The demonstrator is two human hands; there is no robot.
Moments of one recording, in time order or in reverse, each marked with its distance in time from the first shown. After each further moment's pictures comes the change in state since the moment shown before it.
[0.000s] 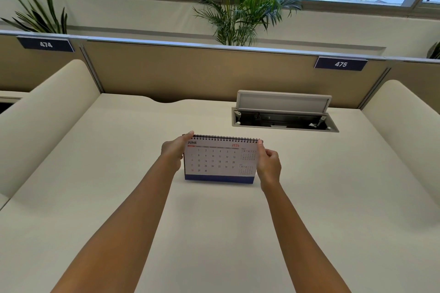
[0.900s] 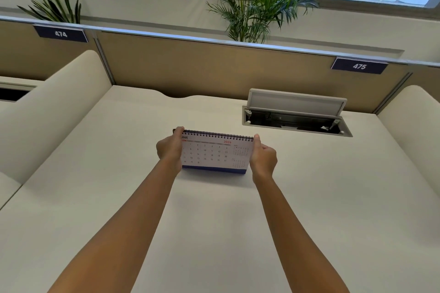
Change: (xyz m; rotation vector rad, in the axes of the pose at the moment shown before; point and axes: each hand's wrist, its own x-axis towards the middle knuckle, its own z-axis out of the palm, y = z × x) left_hand 0.006 -0.009 -0.023 -0.185 0.260 0.081; right_hand -0.017 -0.024 0.043 -0.066 0.028 -0.075
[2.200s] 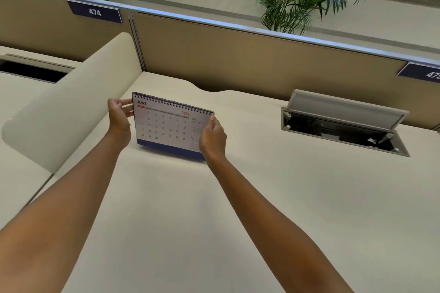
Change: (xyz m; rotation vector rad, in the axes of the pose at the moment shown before) left_hand 0.169 0.091 -0.157 -0.121 0.058 0.244; right_hand -0.071 -0.067 0.224 -0.012 -0.467 -0.128
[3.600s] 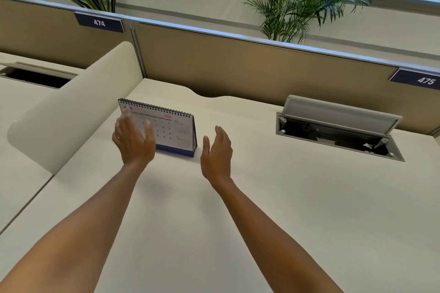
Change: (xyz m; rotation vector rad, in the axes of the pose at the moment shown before) left_hand -0.045 -0.062 0.006 0.842 0.243 0.633; right_hand -0.004 0.061 -0.029 -0.410 0.114 -0.336
